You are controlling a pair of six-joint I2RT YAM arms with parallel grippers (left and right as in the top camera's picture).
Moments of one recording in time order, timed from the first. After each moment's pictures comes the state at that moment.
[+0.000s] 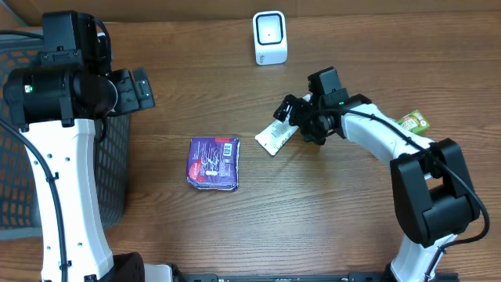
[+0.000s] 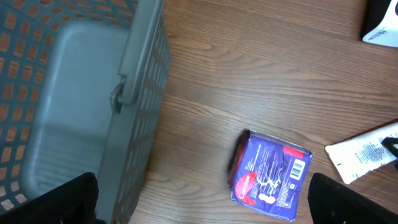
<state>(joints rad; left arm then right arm) 0.09 1.58 2.00 -1.50 -0.10 -0.18 0.38 1.95 1.26 -0.41 -0.36 0.84</state>
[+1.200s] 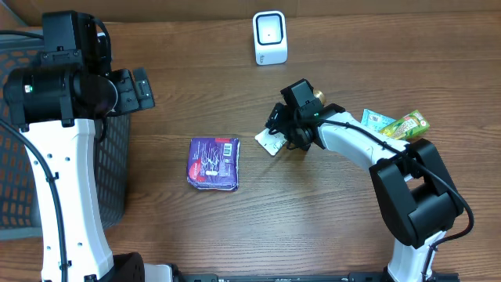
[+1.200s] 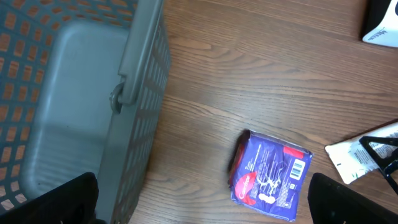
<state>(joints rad) 0.09 1.58 2.00 -1.50 -0.10 -0.18 0.51 1.99 1.26 -0.38 -0.12 1.01</state>
